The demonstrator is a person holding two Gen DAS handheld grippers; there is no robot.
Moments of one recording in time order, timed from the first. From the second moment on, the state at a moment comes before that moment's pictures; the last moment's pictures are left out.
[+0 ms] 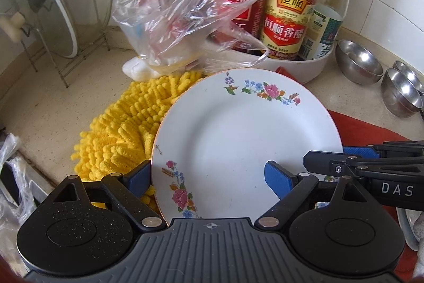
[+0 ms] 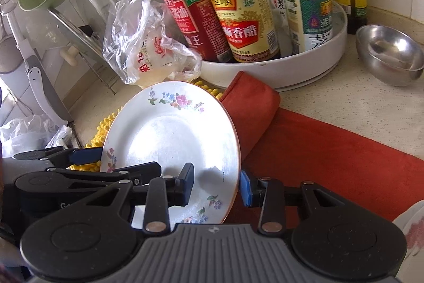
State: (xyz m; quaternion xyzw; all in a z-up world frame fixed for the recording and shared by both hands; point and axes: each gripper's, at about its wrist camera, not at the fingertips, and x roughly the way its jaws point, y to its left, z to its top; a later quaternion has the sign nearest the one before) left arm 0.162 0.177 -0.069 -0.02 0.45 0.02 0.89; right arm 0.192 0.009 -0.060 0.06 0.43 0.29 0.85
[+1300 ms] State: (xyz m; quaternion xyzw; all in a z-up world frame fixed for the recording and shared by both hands) left arm 0.133 0.245 -0.082 -0.10 0.48 0.04 0.87; right arm 0.214 0.043 -0.087 0.06 0.49 0.31 0.82
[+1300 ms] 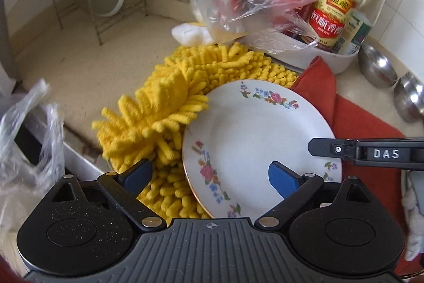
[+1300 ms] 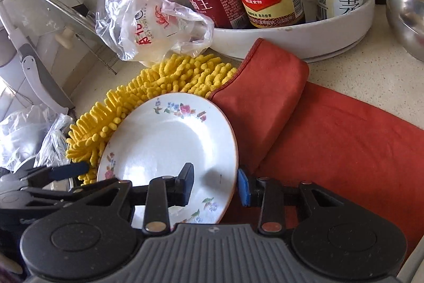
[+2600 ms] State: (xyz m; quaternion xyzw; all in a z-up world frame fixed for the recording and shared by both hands) left arm 0.138 0.258 -0.089 -0.19 0.46 -0.02 0.87; right arm 0.219 0.049 -0.088 0.05 0.48 0.34 0.81
